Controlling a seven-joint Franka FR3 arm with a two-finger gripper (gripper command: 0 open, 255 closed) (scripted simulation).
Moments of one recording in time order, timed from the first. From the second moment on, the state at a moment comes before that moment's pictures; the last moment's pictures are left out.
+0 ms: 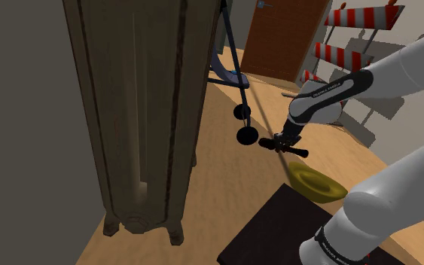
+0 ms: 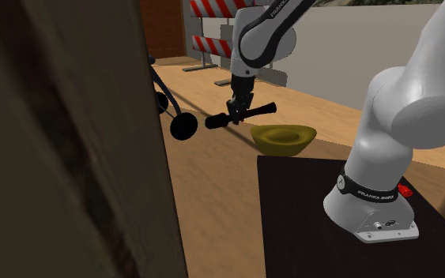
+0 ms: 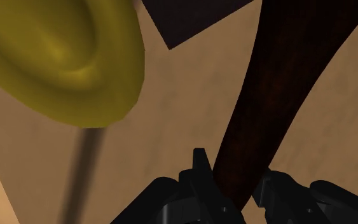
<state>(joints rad) -0.31 -0.25 -0.36 -2.68 -0.12 2.50 -0.02</state>
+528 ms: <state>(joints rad) -0.46 -0.39 -0.49 -2.79 -0.24 2.47 -0.18</state>
